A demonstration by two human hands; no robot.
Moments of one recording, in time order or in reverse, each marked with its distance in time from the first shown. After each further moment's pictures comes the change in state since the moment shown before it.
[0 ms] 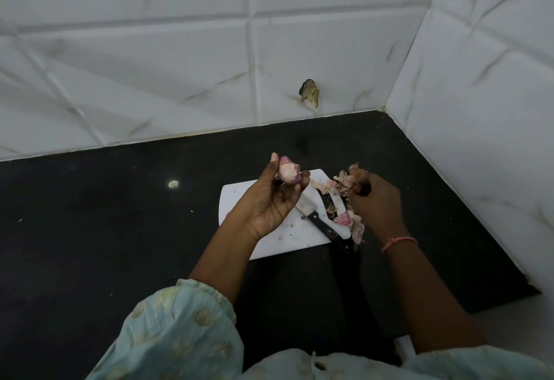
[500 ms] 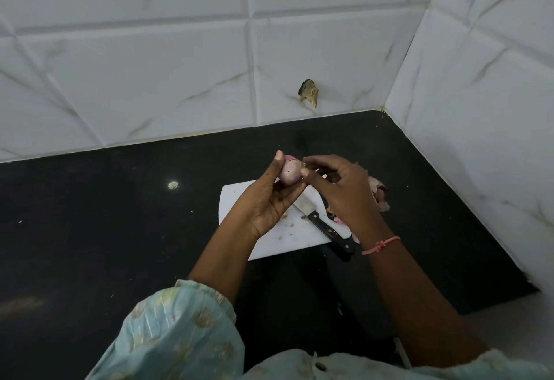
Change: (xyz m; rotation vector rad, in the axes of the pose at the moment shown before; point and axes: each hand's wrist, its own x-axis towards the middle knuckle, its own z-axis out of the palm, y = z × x) left_hand -0.006 0.000 0.007 0.092 0.054 0.115; right_hand -0.033 -0.075 0.003 0.426 -0.095 -0.394
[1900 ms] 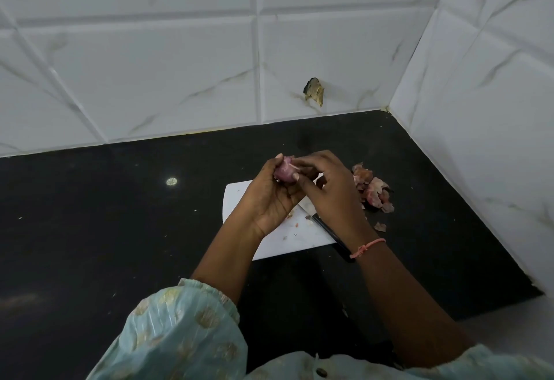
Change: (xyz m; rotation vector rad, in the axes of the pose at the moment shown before) left_hand 0.005 0.007 -0.007 0.003 -0.044 -0.036; right_hand 0.003 -0.004 0.030 -0.172 0.020 -0.150
